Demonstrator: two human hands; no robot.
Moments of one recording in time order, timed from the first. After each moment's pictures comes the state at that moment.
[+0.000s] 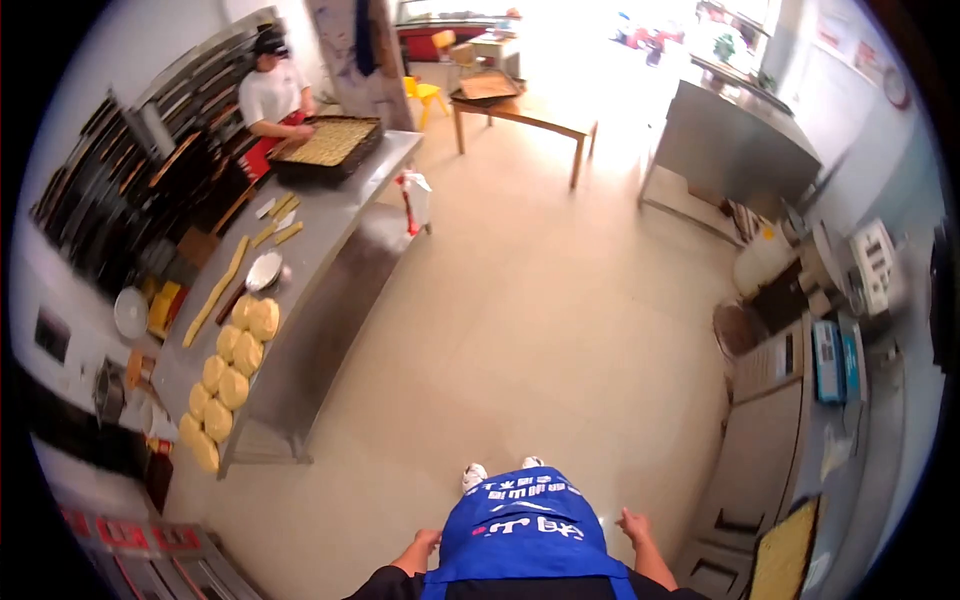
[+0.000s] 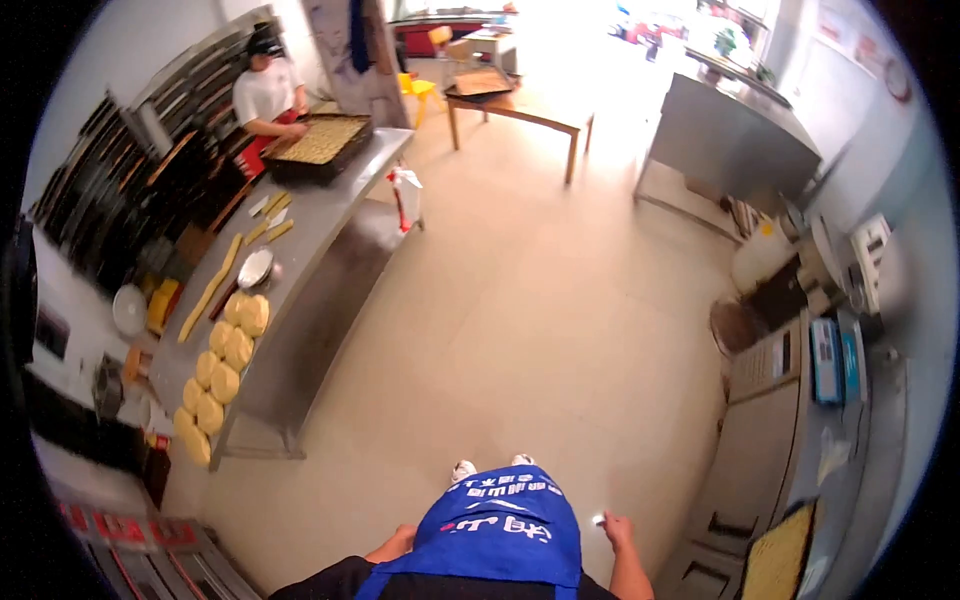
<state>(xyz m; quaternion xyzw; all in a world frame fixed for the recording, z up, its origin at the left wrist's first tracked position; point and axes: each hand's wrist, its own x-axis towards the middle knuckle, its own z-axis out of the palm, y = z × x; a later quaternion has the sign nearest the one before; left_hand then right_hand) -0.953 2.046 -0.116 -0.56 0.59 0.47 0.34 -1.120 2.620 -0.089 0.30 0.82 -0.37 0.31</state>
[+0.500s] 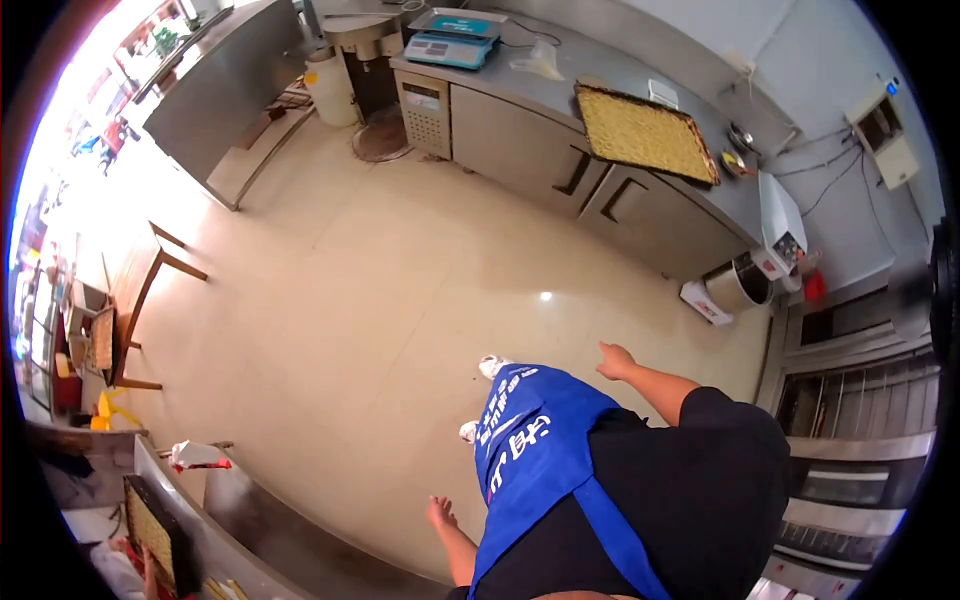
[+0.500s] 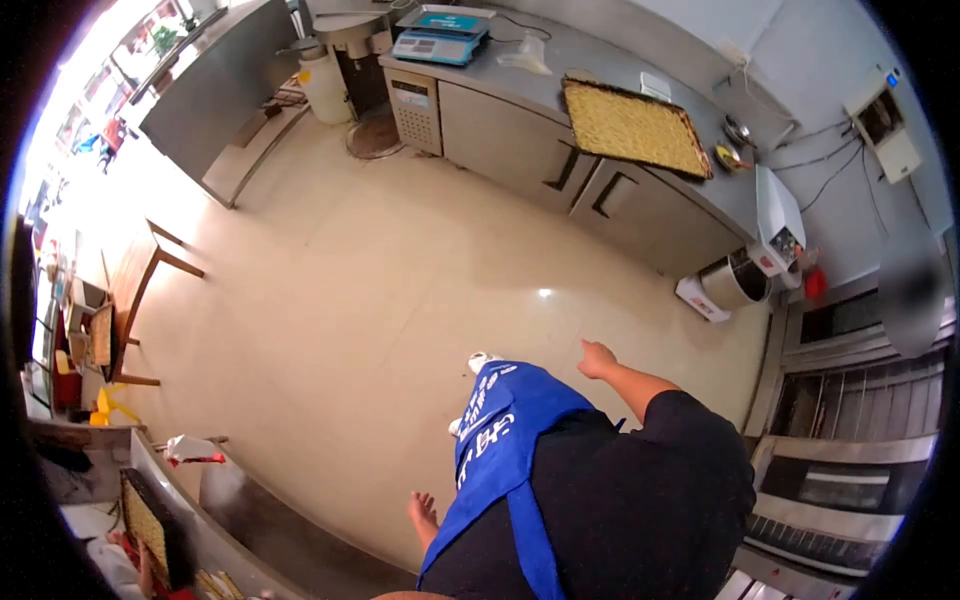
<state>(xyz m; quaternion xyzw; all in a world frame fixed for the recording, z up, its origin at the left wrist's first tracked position) -1.182 1.875 -0.125 -0.37 0.68 0.47 0.43 -0.892 2.439 -0.003 0.50 0.84 -0.16 0.14</state>
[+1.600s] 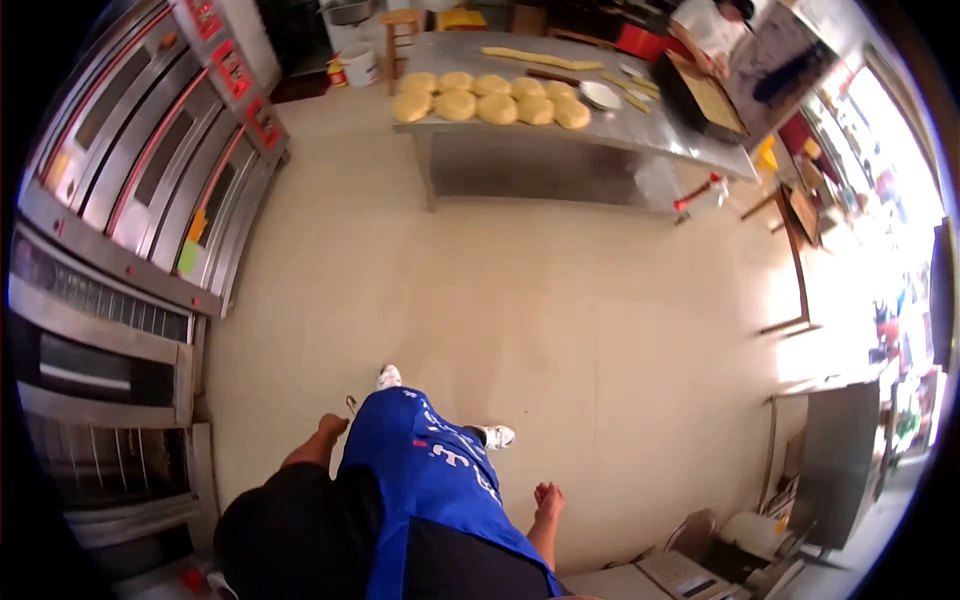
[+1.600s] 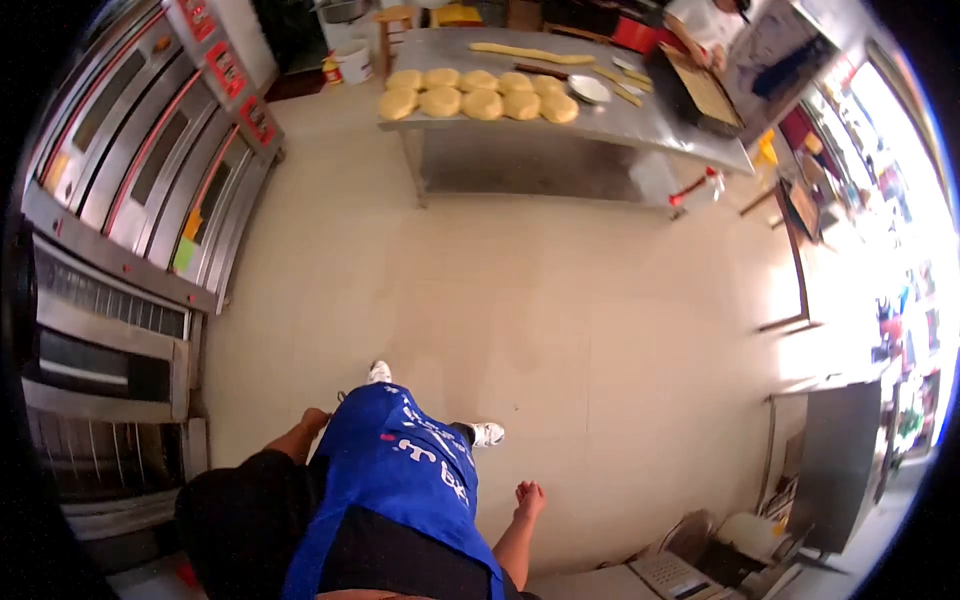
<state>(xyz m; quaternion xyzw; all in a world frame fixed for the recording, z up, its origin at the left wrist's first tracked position) -0.615 2.200 -0.131 -0.79 0.46 0.36 0.20 -1.195 2.485 -0.128 0.20 0.72 -0.52 0.41</state>
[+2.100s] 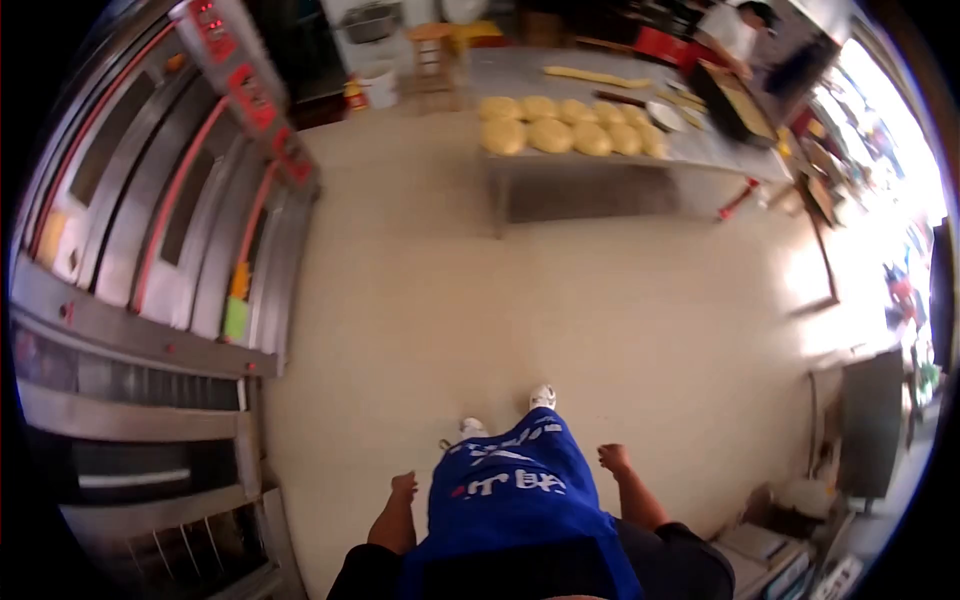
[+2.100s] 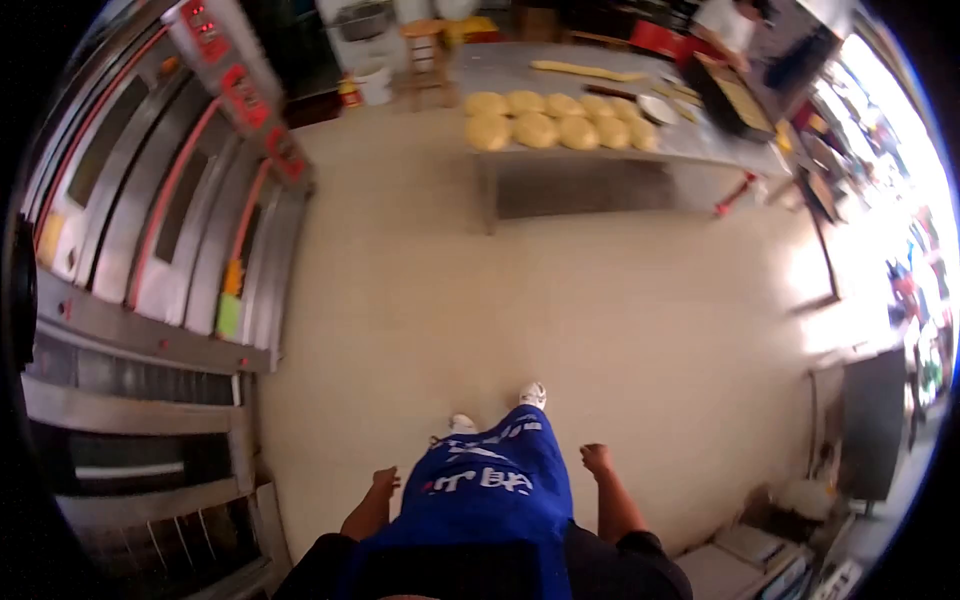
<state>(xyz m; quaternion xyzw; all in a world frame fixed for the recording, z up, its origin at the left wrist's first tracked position) -0.388 2.163 -0.146 -0.83 0.07 0.54 -0.09 -0.998 2.237 -0.135 -0.15 0.81 -0.20 0.53</state>
